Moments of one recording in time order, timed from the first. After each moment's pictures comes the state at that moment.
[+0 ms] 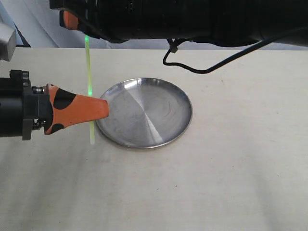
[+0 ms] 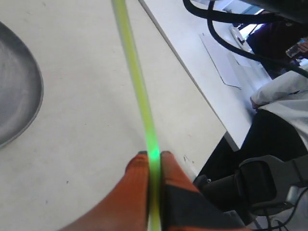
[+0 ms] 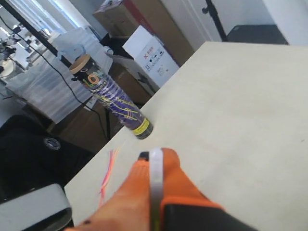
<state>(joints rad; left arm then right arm) -0.32 1.01 -0.57 -1.47 0.86 0.98 0.62 1.63 -1.26 1.62 0.41 -1.14</state>
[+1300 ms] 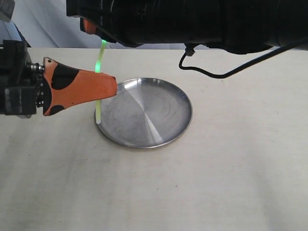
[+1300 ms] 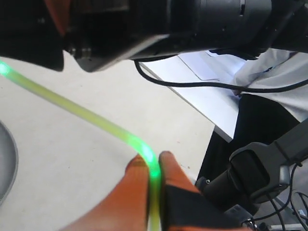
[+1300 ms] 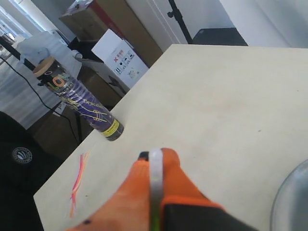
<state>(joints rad) -0.32 1.03 -0.66 -1.52 0.96 1.22 0.62 1.59 -1.21 1.49 0.30 -1.03</state>
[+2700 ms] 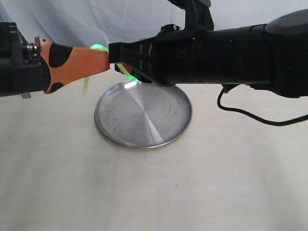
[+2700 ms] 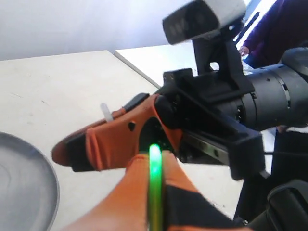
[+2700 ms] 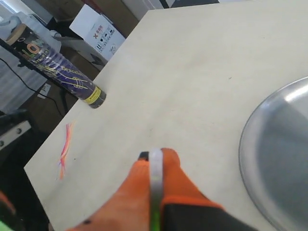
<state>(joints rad) -0.32 1.02 -0.67 -1.61 0.80 1.32 0.61 1.42 -0.95 1.50 0.31 -1.00</state>
